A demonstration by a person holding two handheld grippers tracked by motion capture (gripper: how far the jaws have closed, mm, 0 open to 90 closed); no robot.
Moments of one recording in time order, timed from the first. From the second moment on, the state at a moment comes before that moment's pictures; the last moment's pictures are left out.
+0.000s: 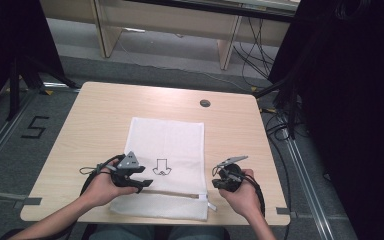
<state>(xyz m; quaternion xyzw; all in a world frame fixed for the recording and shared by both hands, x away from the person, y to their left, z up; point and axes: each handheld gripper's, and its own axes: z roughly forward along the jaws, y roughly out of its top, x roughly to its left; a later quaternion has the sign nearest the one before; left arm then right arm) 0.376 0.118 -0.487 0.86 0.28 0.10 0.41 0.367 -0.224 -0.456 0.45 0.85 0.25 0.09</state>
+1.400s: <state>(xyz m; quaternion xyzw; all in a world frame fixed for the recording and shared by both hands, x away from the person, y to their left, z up) 0.366 -0.003 -0.488 0.91 0.14 0.03 0.39 0.362 -0.203 -0.478 0.44 0.87 0.21 0.01</state>
